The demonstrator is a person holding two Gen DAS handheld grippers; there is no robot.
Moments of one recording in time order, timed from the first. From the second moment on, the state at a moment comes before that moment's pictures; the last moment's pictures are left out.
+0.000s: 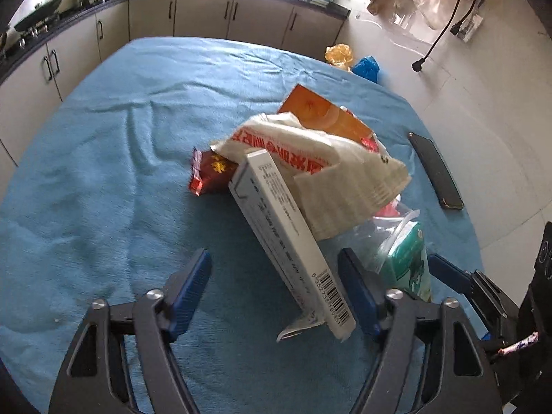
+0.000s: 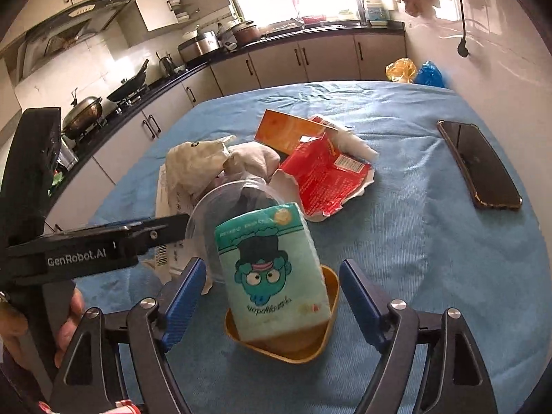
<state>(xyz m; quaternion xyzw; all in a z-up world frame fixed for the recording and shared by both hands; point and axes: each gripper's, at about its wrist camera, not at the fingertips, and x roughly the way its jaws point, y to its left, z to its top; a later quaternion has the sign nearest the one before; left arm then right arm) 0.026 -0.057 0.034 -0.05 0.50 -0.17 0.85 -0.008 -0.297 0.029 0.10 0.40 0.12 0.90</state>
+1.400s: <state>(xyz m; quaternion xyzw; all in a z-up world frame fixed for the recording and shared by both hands) -0.126 0.147 0.094 -0.10 0.39 -0.06 0.91 -0.065 -0.224 0.085 0.14 0.36 0.17 0.91</state>
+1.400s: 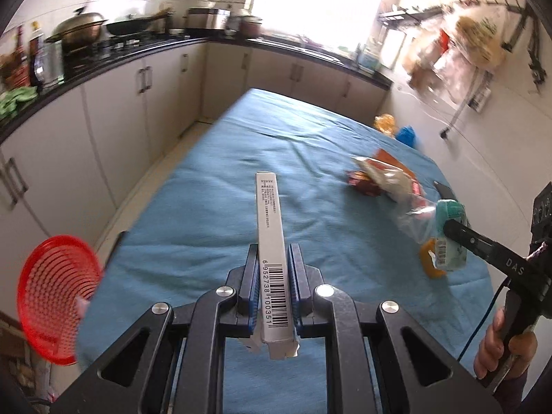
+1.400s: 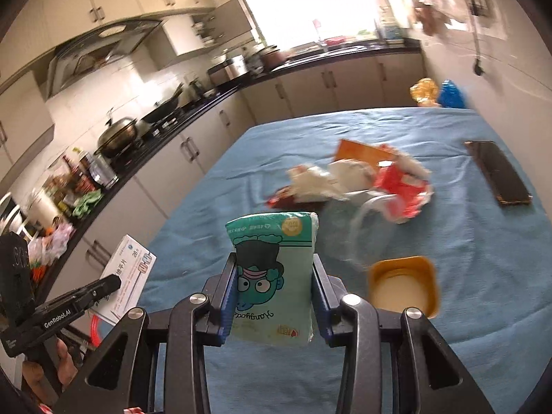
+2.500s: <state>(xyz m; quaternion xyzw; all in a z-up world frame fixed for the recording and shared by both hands) -0.181 0.402 0.008 -0.24 0.41 0.15 0.87 -0.046 0.115 0.054 -0.01 0.42 0.39 0.82</state>
